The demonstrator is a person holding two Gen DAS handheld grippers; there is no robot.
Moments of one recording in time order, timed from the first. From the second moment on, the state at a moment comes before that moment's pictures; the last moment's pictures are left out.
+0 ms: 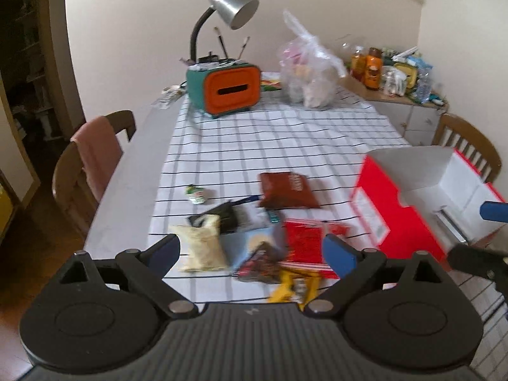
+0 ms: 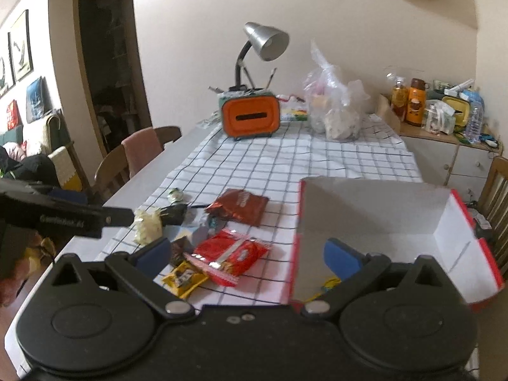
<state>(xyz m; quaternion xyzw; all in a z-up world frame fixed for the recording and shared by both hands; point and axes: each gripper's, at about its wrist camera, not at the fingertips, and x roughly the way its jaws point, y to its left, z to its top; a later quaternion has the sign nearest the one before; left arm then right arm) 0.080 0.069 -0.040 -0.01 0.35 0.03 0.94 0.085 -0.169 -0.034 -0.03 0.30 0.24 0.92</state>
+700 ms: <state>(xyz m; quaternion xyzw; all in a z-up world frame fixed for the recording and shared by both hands) 0.145 0.139 -0.117 -0.02 0.41 0.05 0.91 0.185 -0.068 -0.104 0.00 0.44 0.12 0.89</state>
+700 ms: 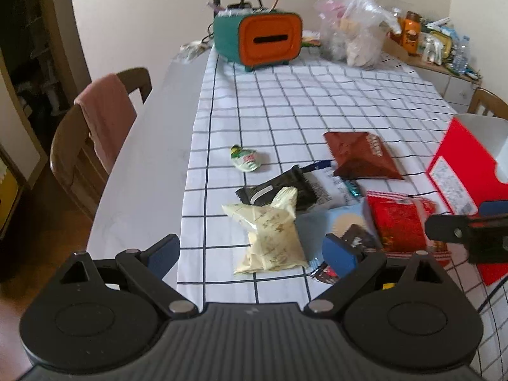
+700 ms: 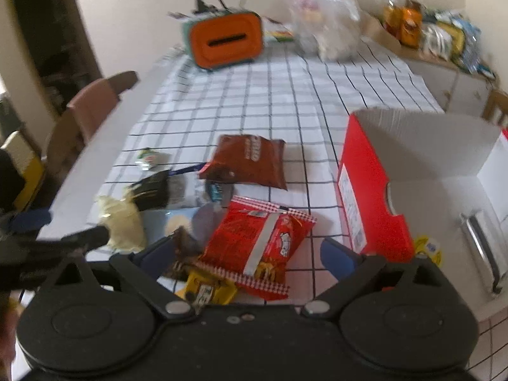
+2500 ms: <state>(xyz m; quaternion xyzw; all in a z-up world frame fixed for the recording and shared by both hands) 0.161 0.143 -0.126 -0.07 0.45 0.05 0.89 0.191 -0.076 -0.102 0.03 0.45 0.12 0.89</state>
